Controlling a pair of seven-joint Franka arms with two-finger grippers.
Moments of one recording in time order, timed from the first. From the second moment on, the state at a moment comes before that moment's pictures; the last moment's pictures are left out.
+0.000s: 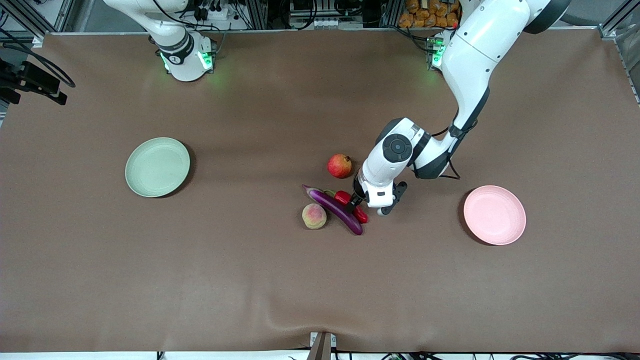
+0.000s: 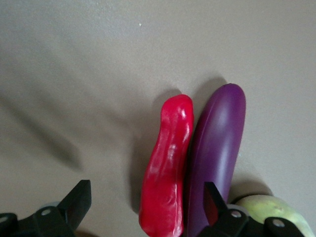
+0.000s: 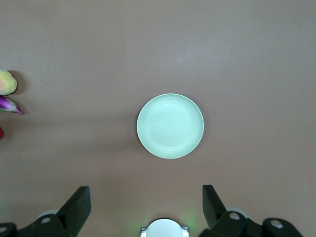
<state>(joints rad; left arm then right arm) -0.30 0.70 -0.35 -1.78 0.15 2.61 -1.59 -0.07 -0.05 0.04 -1.45 0.02 1.33 0.02</state>
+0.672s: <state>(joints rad) -0.31 0.71 -0.35 -1.78 0.16 2.61 -1.59 -0.07 -0.05 0.04 -1.45 0.02 1.33 0.02</state>
